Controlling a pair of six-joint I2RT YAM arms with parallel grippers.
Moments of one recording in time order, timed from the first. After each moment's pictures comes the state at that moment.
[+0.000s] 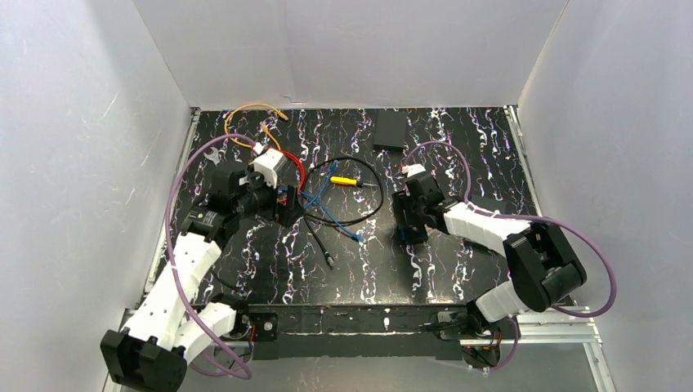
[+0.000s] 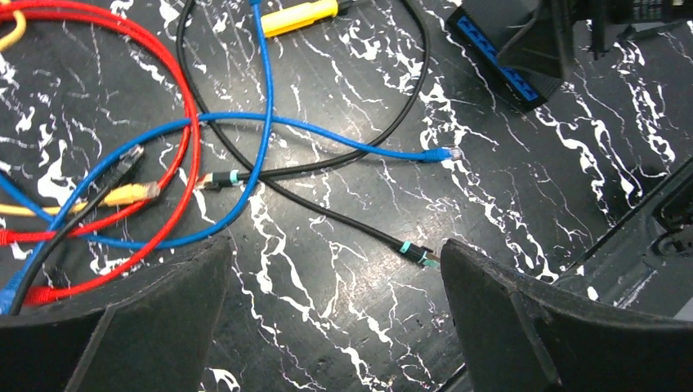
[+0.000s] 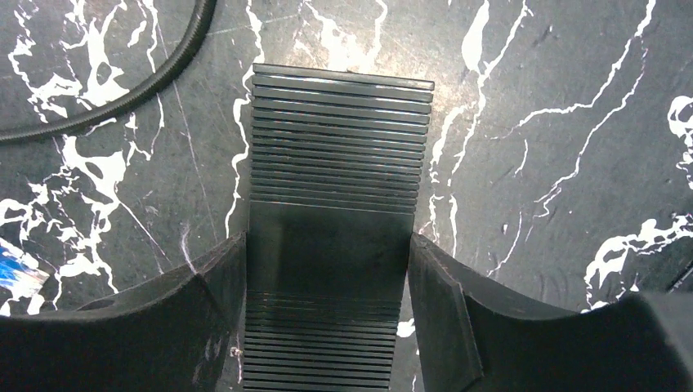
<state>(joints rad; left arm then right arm) -0.29 0.92 0.88 -0.57 0.38 0.03 0.57 1.47 0.75 -0.21 0.16 0.21</state>
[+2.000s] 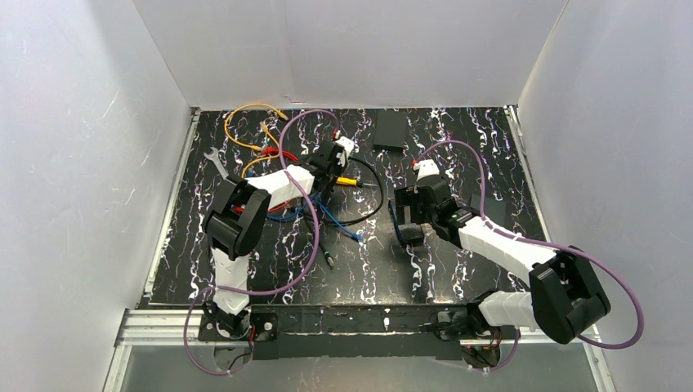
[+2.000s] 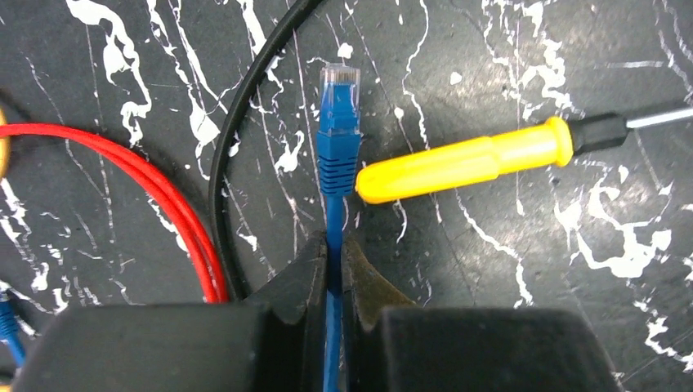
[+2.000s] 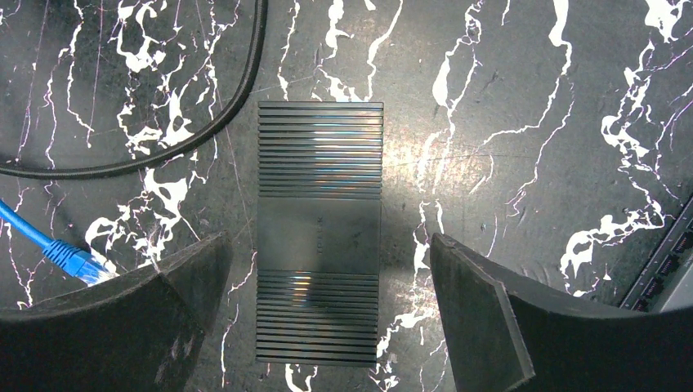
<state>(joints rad) -0.57 1.98 1.31 -0.20 -0.27 0.06 0.58 1.26 0.66 -0.11 0.19 0.26</state>
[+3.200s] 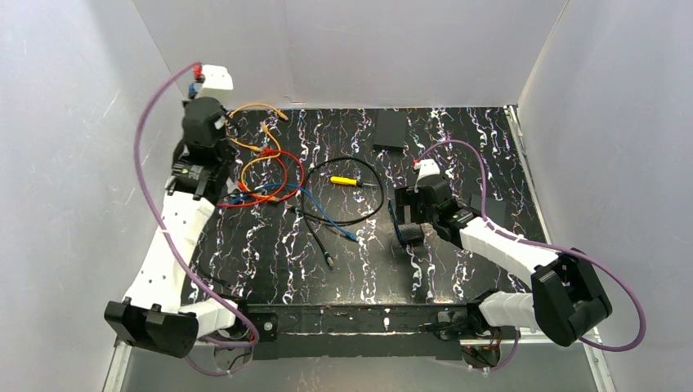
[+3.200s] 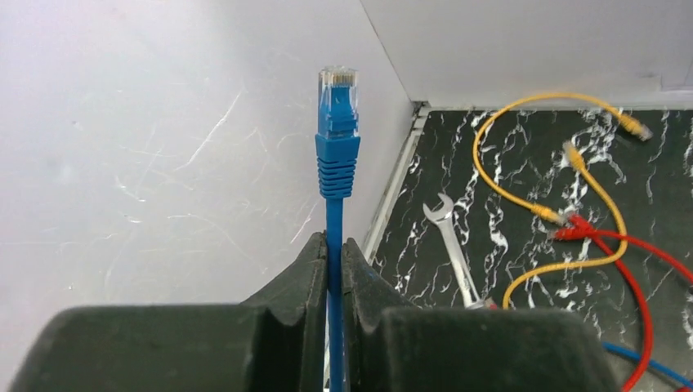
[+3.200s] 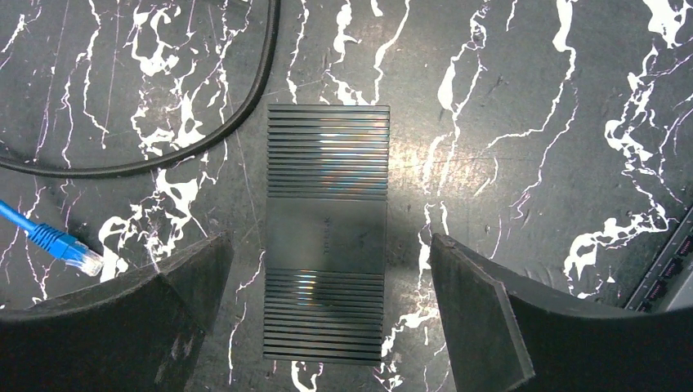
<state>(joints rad) -0.20 1.20 1.41 -0.36 -0.69 0.38 0.58 1.25 0.66 -0.11 0.19 0.26</state>
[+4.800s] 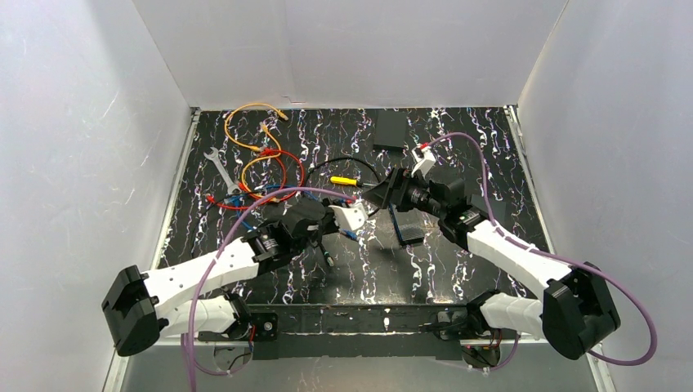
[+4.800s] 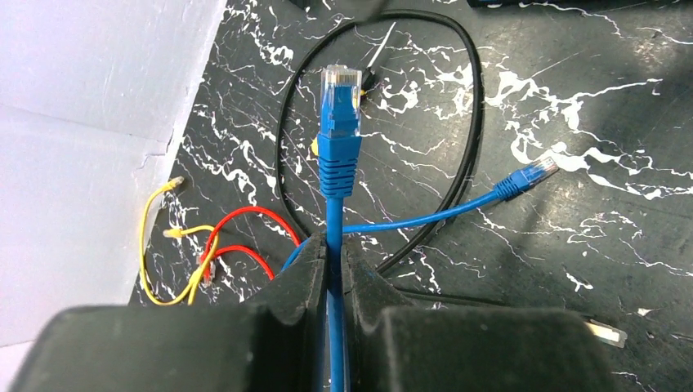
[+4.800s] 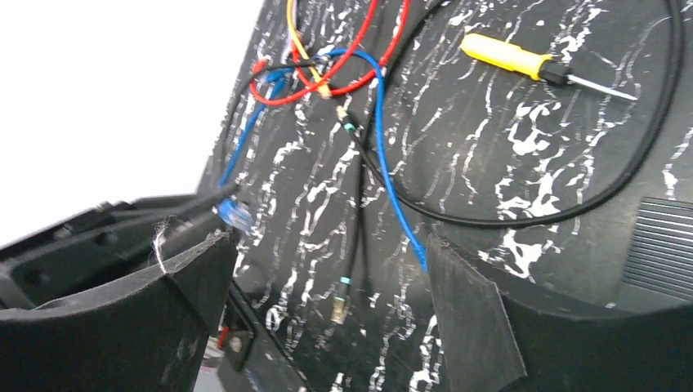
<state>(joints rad) -0.97 1.10 0.74 -0.11 -0.32 0.62 0.58 1.16 0.68 0.18 -0.33 0.70</state>
